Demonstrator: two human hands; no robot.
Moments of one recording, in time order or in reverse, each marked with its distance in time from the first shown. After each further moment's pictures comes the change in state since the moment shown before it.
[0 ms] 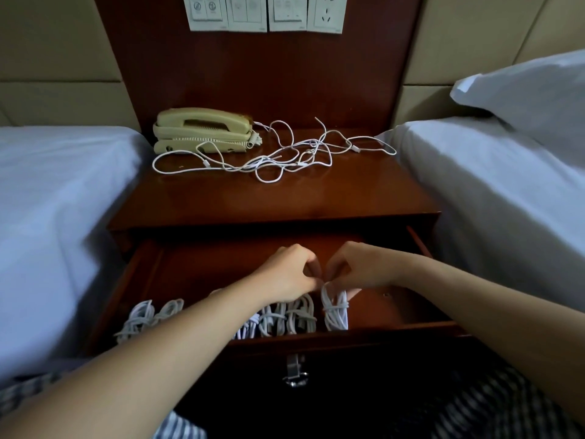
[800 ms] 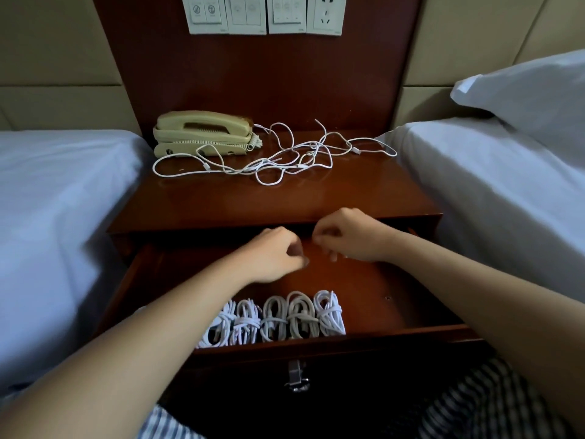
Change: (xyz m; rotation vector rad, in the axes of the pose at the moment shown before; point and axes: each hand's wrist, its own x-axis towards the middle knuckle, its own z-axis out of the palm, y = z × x) left_hand 0.009 -0.012 -0.032 0.134 0.055 0.028; right_hand 0.016 -0.016 -0.024 -0.040 0.288 -0.155
